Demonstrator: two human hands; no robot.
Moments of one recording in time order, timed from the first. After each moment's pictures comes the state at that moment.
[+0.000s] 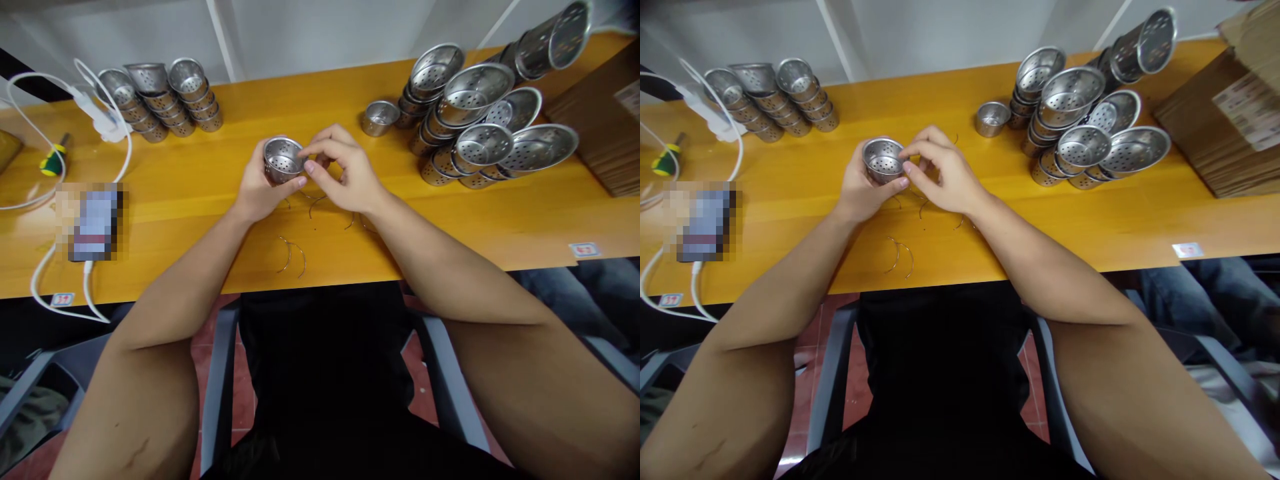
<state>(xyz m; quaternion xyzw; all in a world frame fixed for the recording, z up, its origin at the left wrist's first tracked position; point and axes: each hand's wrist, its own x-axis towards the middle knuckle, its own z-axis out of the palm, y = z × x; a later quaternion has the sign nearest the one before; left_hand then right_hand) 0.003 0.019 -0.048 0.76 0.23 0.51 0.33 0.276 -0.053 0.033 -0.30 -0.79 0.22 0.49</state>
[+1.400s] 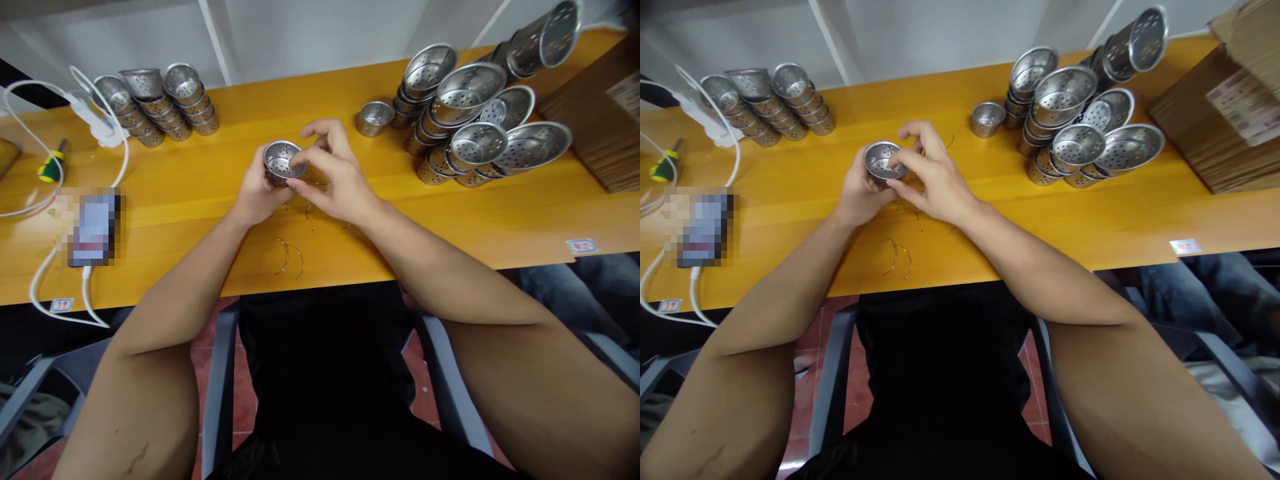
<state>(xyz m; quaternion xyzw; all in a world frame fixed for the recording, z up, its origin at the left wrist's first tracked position) 0.011 -0.010 -0.019 0.73 0.29 0.46 0.41 0.262 -0.080 0.047 -0.35 -0.81 0.16 0.45</state>
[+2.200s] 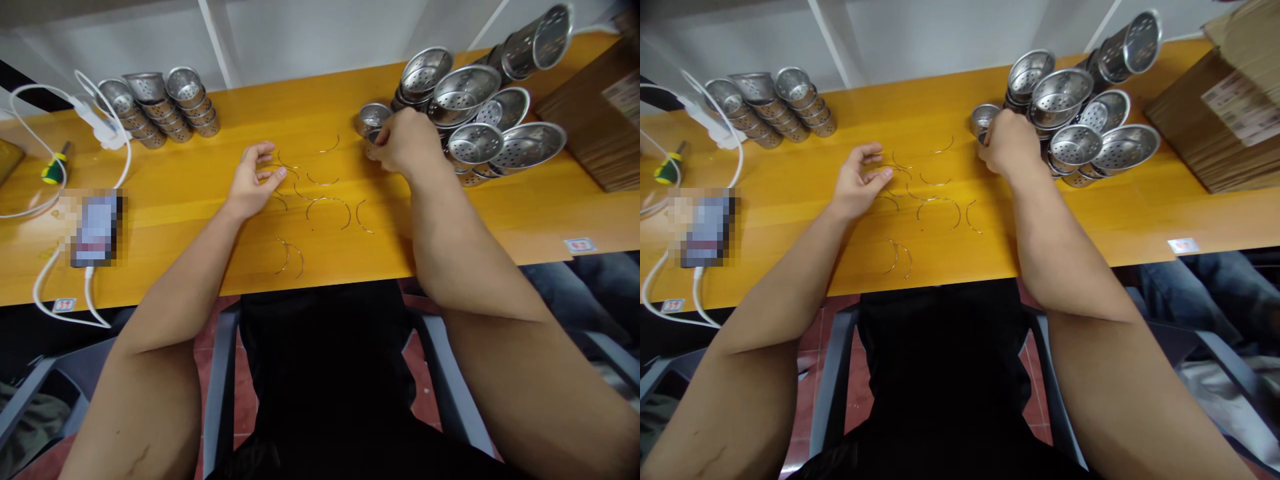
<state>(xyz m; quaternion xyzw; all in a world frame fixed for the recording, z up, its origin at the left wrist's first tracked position) -0.022 0.025 -0.045 0.73 0.37 0.47 0.33 0.326 -0.060 0.121 -0.78 -0.61 0.06 0.10</state>
